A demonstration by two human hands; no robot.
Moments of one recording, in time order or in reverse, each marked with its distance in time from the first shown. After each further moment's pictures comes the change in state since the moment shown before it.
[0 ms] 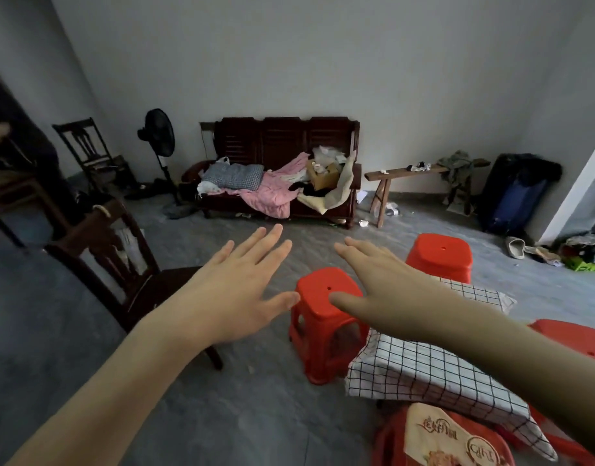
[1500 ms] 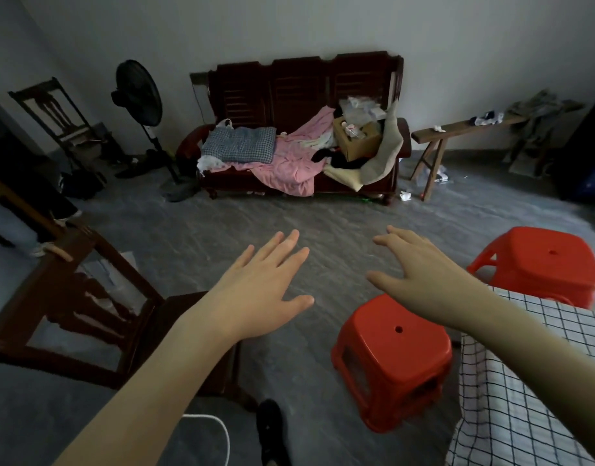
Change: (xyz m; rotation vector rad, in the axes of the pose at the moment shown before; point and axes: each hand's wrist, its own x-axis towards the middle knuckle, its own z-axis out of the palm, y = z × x) left_hand 0.387 -0.311 0.081 -0.065 -0.195 0.046; right_hand 0.494 0.081 0.075 0.163 -0.030 0.184
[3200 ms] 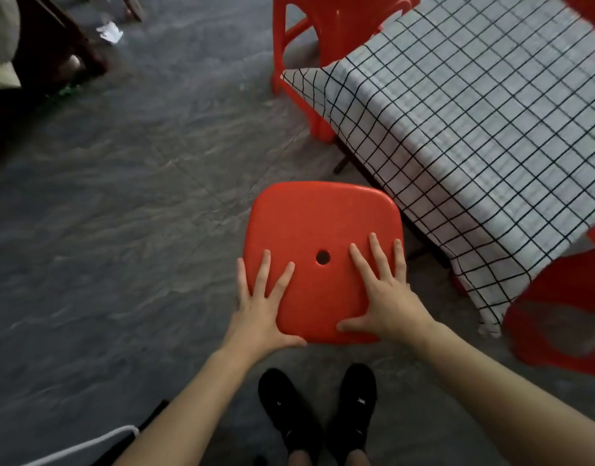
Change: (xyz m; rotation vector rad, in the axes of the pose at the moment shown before) left_hand 0.477 0.034 0.510 -0.003 -0.495 0.682; right_hand 0.140 0.334 0.461 0.374 -0.046 1.105
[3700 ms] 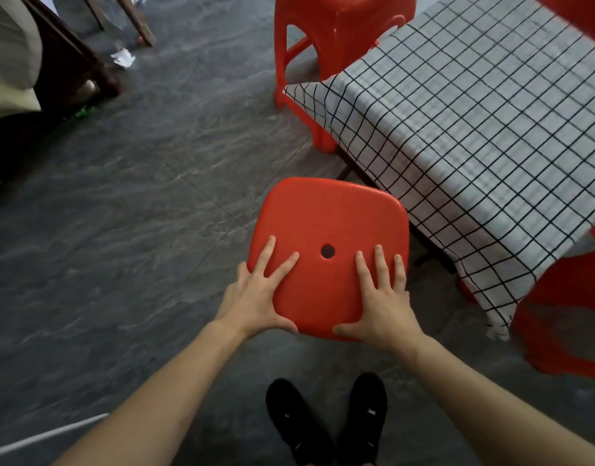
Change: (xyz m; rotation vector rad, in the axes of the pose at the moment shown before) left_hand 0.021 -0.009 -0.038 0.162 0.010 0.102; right_hand -0.004 -0.015 0.022 0.017 0.074 0.097
